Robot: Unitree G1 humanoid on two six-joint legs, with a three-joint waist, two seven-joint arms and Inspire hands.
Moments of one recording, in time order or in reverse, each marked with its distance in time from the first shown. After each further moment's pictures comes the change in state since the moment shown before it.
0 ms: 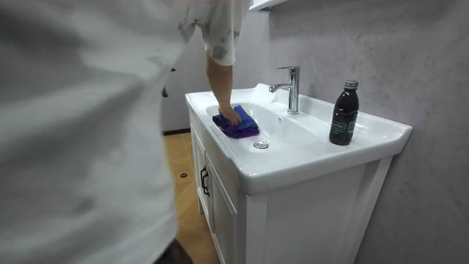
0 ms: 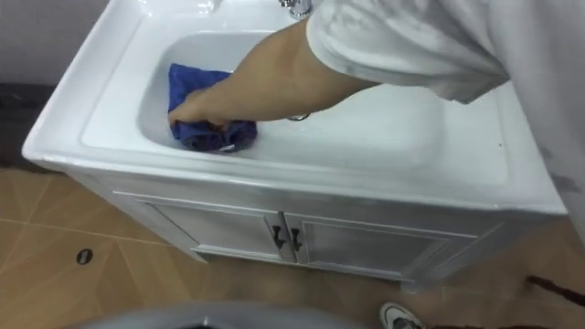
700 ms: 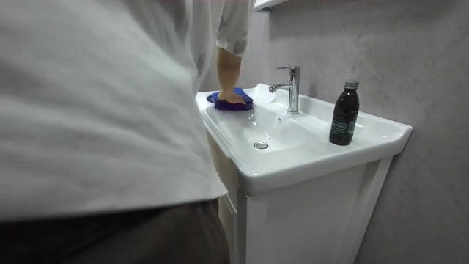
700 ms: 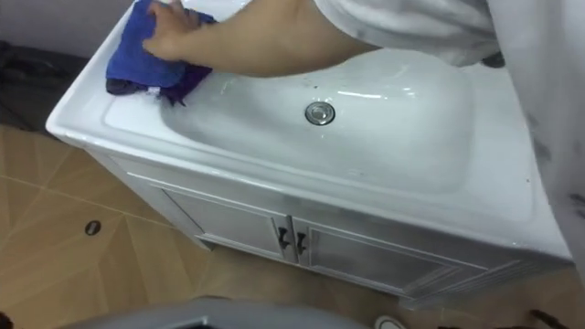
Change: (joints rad) left arm 0.126 -0.138 -0.153 0.704 -0.318 -0.117 0.154; right arm -0.025 -0.021 0.057 -0.021 0.017 -0.028 0.054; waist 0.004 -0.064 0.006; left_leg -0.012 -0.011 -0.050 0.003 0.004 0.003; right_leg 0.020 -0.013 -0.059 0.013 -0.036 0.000
